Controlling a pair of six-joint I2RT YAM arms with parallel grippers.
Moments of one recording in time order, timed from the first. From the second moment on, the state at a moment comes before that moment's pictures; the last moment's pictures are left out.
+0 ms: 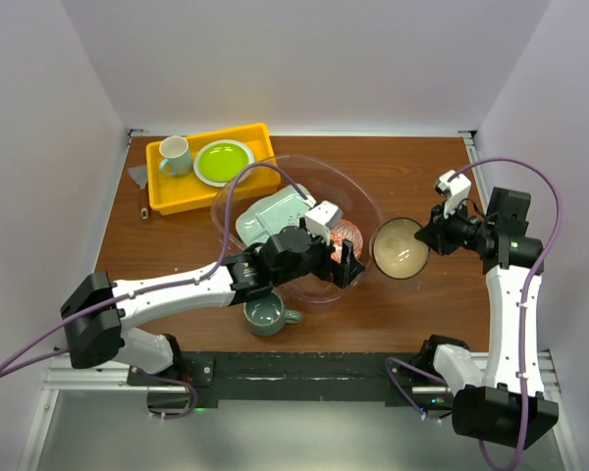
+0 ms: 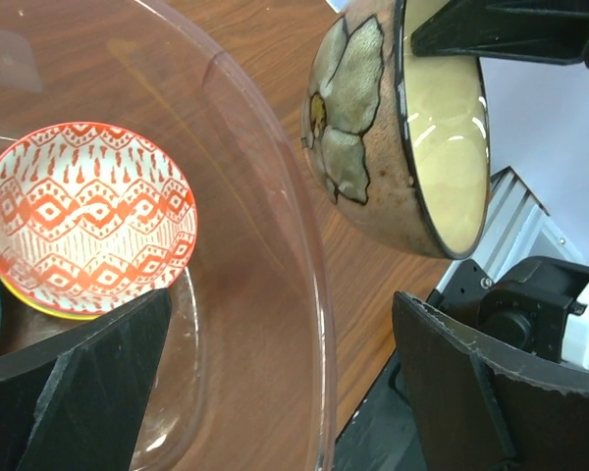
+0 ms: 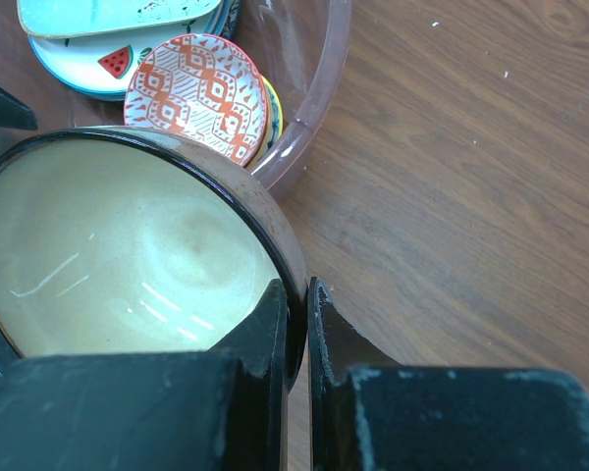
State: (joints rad) left arm -1.10 1.40 0.98 0.10 -0.12 -0.49; right arm -0.24 0.96 1.08 -0.93 -0.73 -0.50
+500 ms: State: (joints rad) left arm -1.13 1.43 1.04 0.15 -0.14 -0.56; right arm -0.24 0.95 1.06 -0.92 -0.72 -0.50
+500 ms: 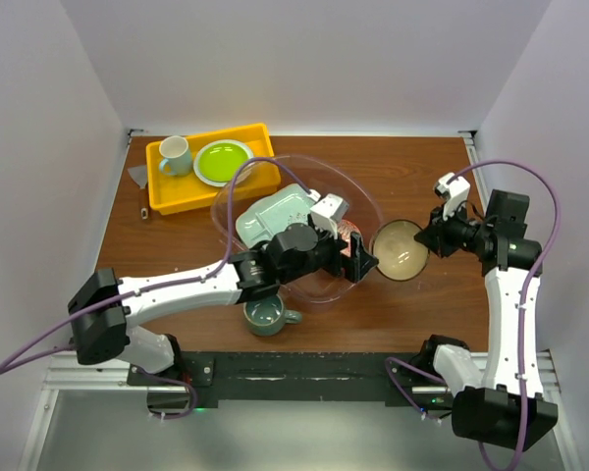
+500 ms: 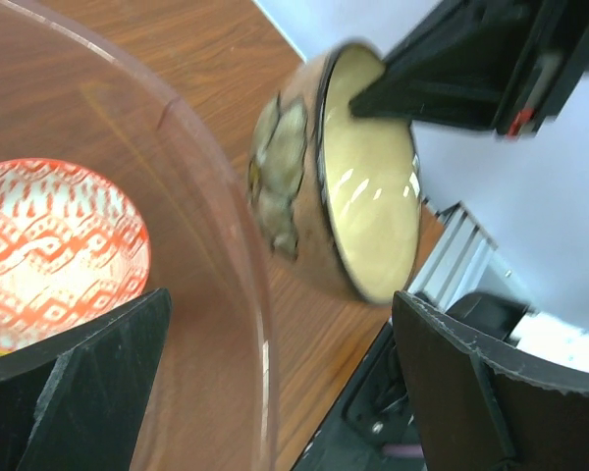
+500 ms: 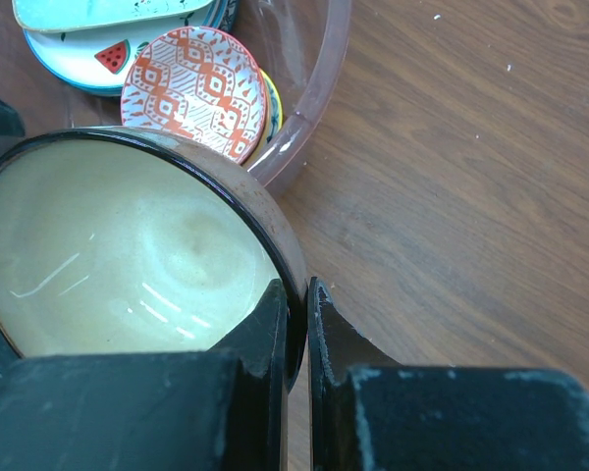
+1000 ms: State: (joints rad) left arm -1.22 1.67 1.42 -0.26 -0.51 -0.78; right arm -0.24 0.91 1.04 -0.91 -0.72 -0.49
